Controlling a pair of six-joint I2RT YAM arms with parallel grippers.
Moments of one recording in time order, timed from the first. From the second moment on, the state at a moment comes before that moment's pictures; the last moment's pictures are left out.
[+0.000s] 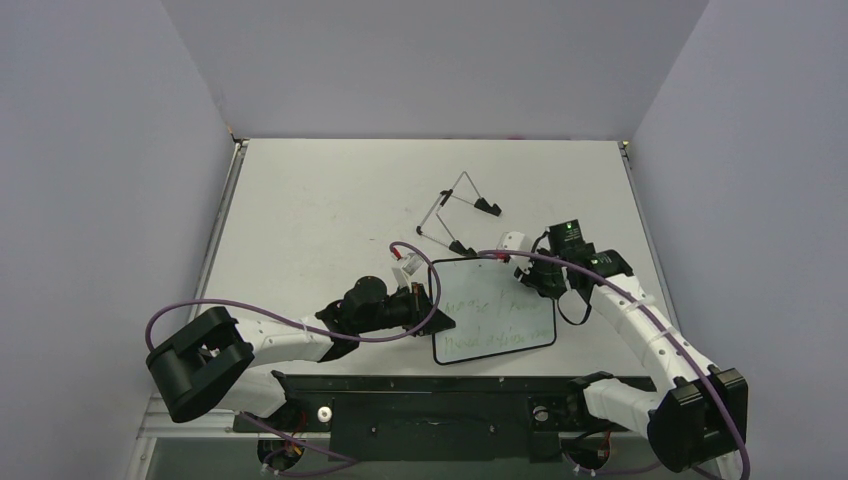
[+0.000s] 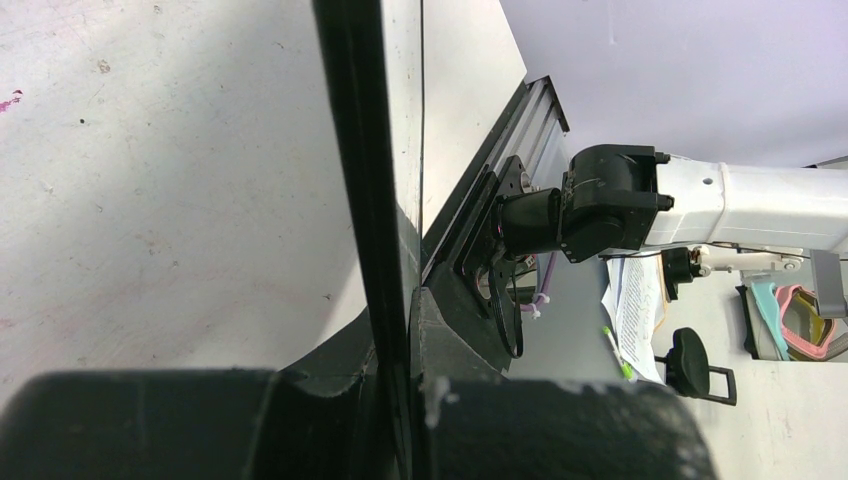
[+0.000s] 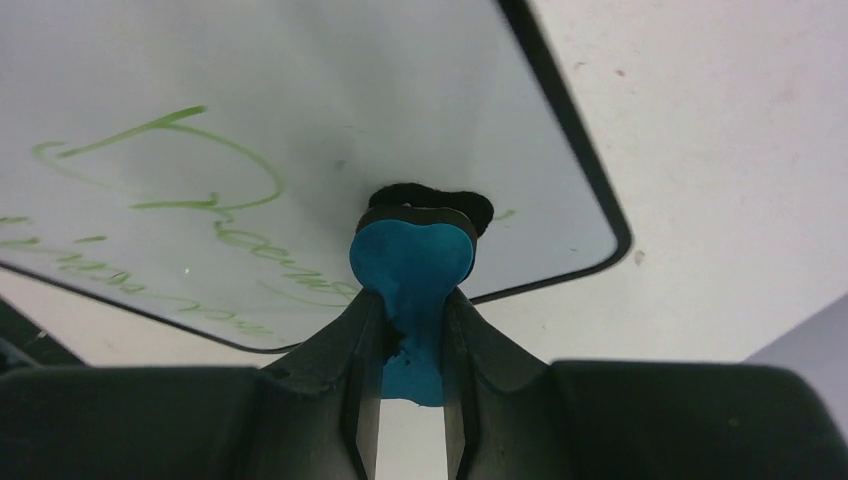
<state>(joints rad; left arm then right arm) -0.93 1.36 0.42 0.67 0.33 -0.90 0.30 1.11 0.85 -0.75 -0.13 -0.79</state>
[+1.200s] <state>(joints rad) -0.93 1.35 0.42 0.65 0.32 -0.90 0.31 1.15 0.88 -0.76 -0.10 -0.79</state>
